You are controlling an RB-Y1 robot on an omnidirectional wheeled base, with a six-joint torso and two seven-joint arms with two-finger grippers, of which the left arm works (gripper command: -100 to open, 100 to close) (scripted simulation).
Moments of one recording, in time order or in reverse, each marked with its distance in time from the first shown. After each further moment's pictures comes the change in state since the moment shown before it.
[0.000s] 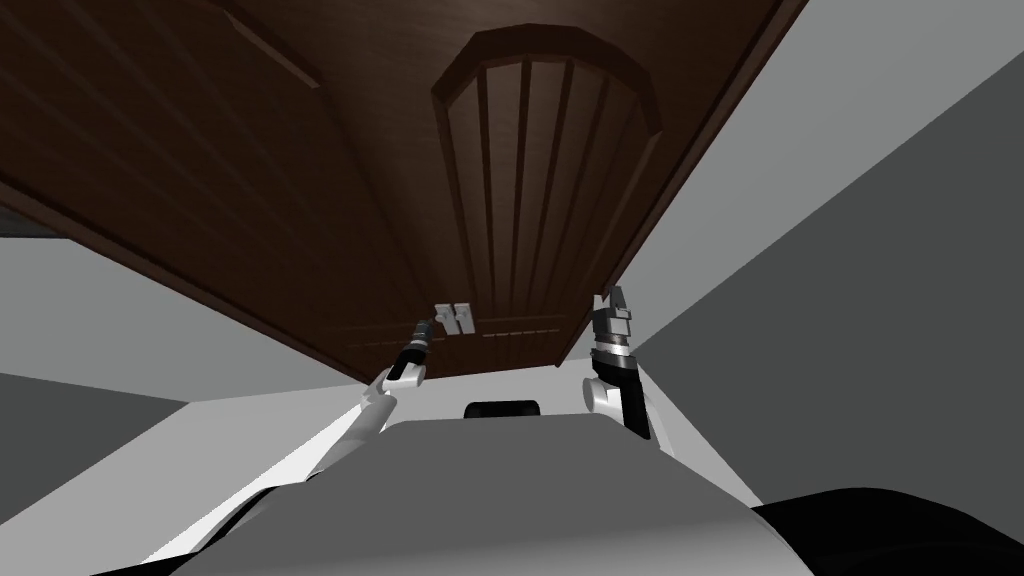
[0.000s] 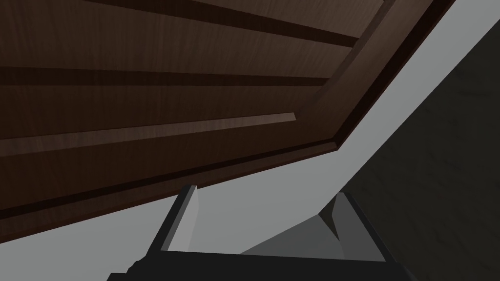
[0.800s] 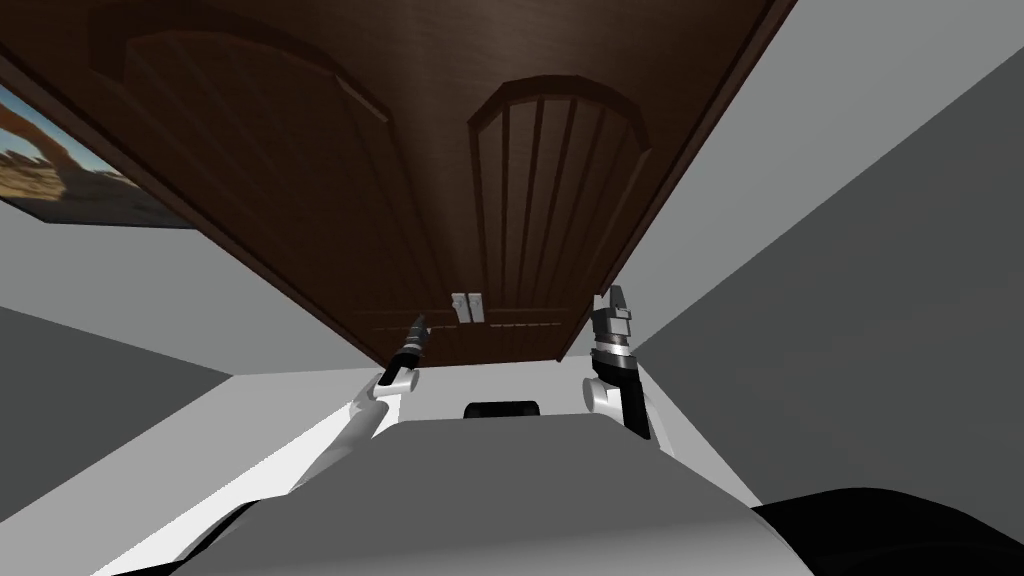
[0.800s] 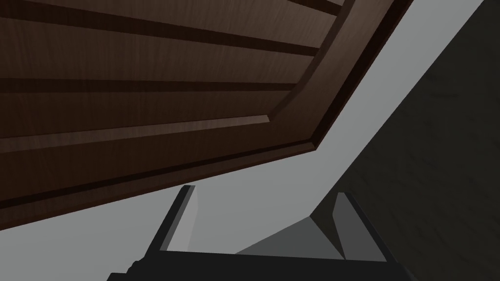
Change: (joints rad) arm 0.034 0.026 0.016 0.000 0.006 0.001 0.006
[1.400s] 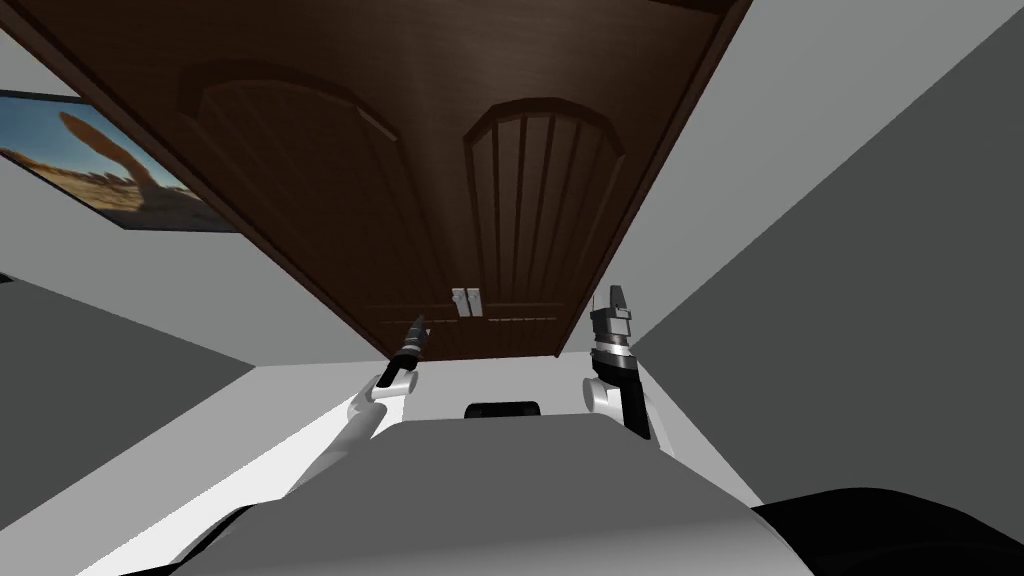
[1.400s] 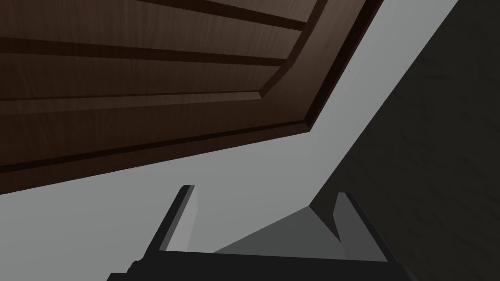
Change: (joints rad) arm 0.011 0.006 -0.002 -0.001 0.002 -0.007 0.004
